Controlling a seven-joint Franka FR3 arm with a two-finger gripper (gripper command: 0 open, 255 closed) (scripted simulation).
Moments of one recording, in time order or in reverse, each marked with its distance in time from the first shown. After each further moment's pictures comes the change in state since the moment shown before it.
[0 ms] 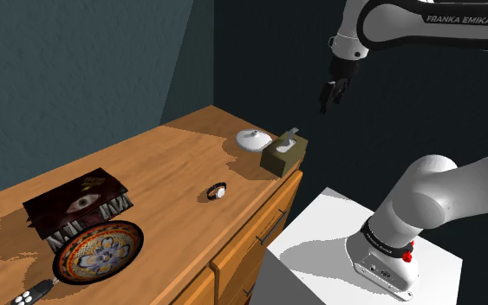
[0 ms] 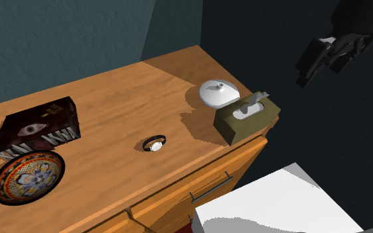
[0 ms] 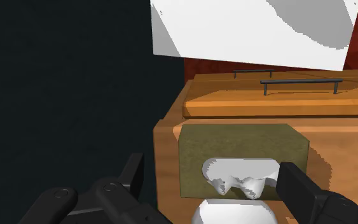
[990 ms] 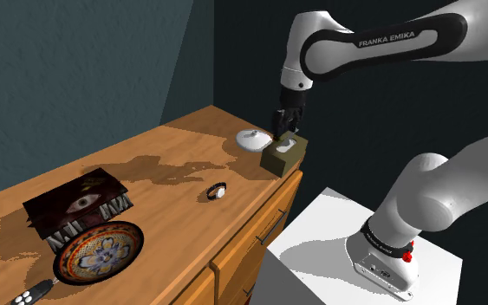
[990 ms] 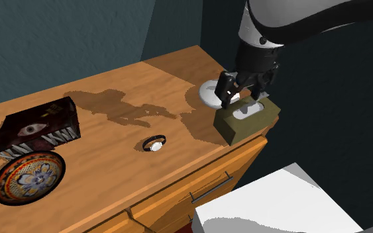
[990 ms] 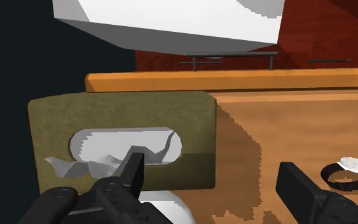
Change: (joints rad) arm 0.119 0.286 0.114 -0.013 0.206 0.241 0.152
